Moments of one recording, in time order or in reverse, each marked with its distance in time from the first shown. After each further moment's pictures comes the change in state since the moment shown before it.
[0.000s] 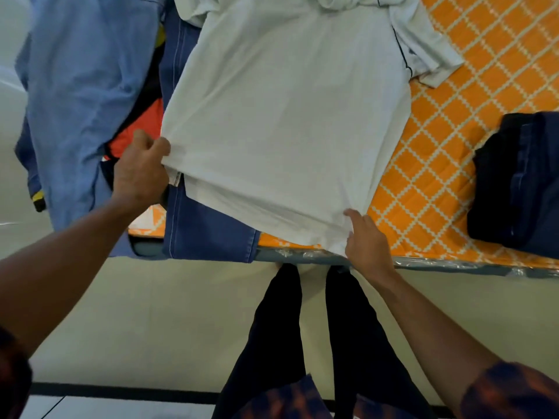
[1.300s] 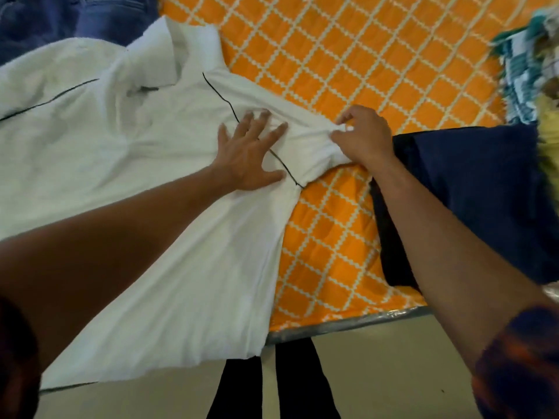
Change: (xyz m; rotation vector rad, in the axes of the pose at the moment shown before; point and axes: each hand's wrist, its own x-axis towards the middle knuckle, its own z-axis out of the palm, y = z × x) left_hand 0.189 0.406 0.092 0.091 -0.334 0.537; right_hand 0.255 0.146 -0.196 0.314 0.192 0.231
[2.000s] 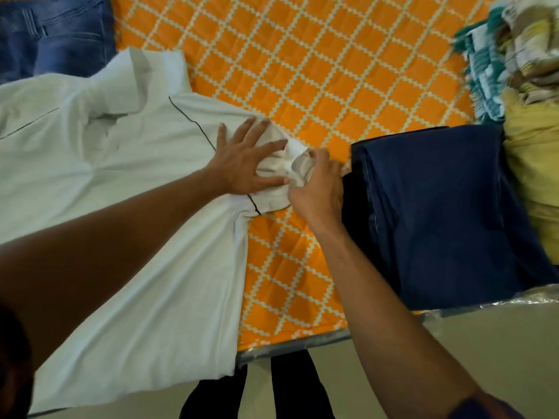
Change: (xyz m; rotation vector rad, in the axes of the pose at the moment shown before) left_hand 0.042 0.053 -0.007 -0.011 0.031 0.149; right_hand -0.067 0.022 0.029 0.191 0.097 0.057
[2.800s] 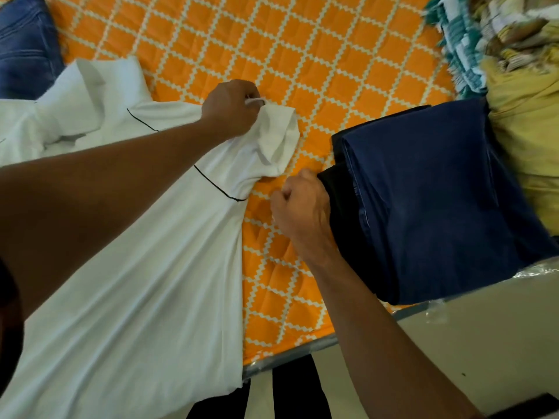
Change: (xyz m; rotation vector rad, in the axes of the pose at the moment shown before) left_hand 0.098 0.003 -0.037 -0.262 0.223 -0.185; right_hand -0.017 0.015 0.016 -0.022 0.145 -0.074
